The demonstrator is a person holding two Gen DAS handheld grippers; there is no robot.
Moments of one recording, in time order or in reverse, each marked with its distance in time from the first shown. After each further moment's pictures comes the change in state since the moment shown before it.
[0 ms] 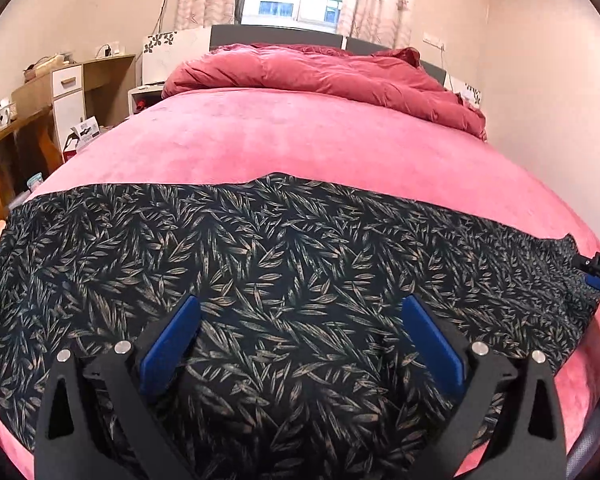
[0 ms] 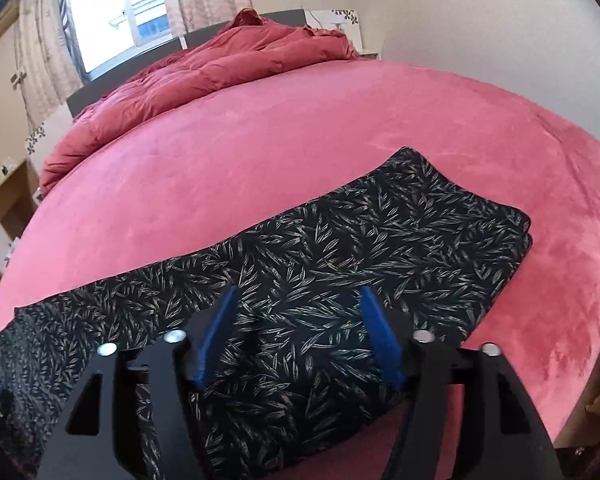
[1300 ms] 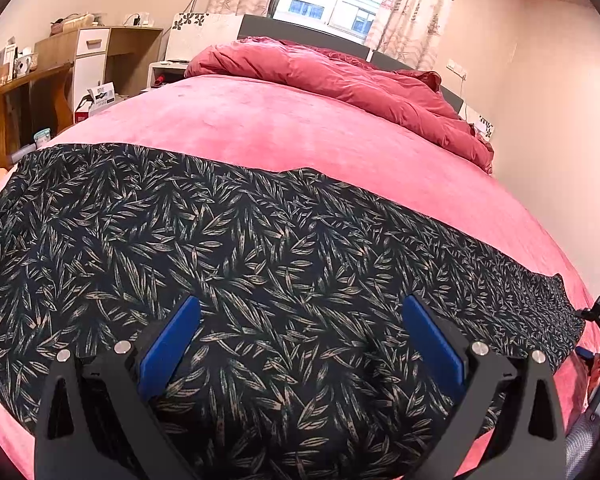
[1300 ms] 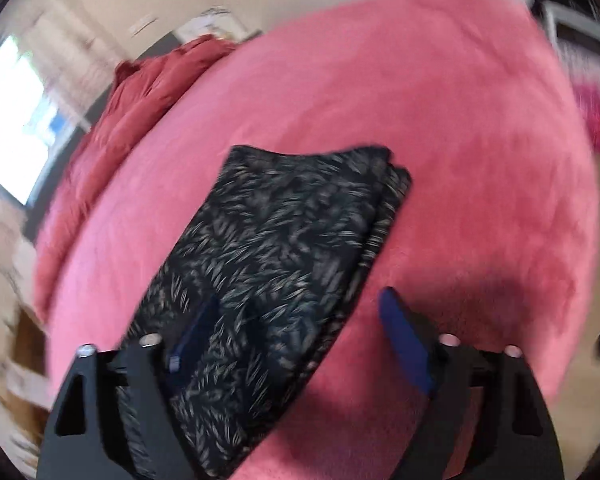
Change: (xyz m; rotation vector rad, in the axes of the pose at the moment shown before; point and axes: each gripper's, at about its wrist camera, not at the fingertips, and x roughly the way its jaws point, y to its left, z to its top) left arm 0.002 0.052 -0.006 -0.152 -0.004 -0.029; right arm 0.023 -0.123 0.007 0.567 0.080 -0.005
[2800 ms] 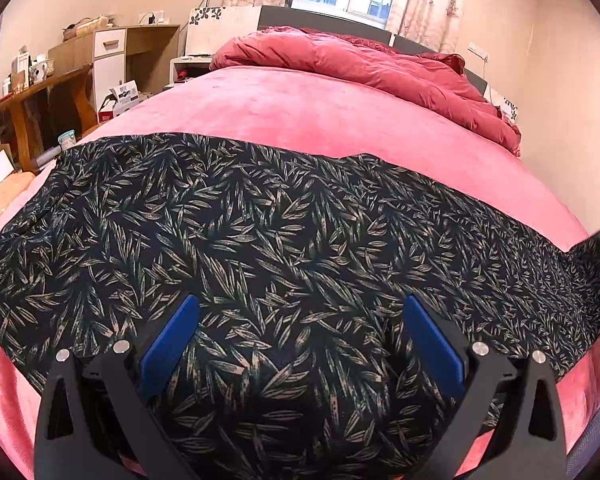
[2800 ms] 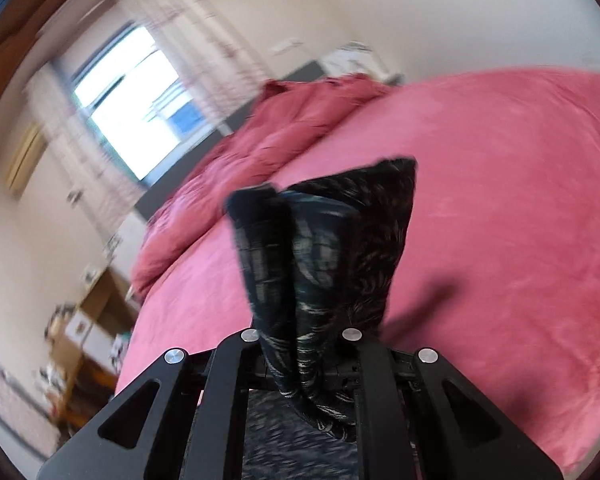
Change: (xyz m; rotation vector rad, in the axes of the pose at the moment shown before) left arm 0.000 0.033 0.003 0.027 0.053 0.110; right arm -0.073 0.137 -0.023 -0.328 -0.148 0.422
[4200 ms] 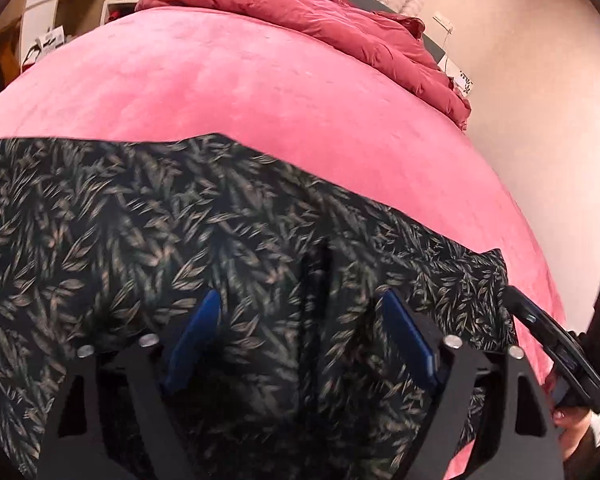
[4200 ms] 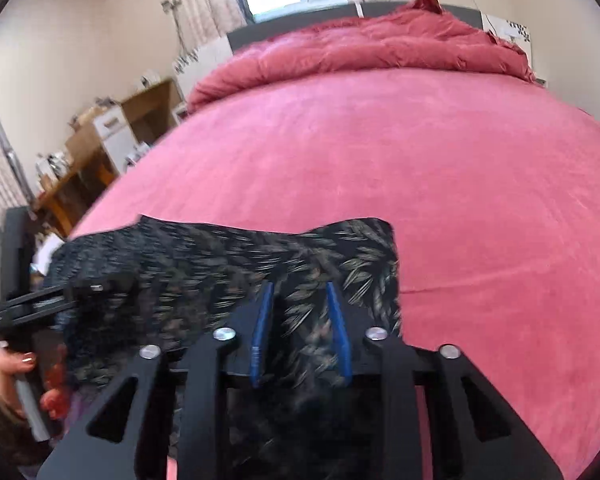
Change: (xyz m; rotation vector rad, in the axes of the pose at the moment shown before) left arm 0.067 -0.080 0.045 -0.026 0.224 -0.281; right arm 0.076 0.046 -0.113 -0.543 0.419 0.106
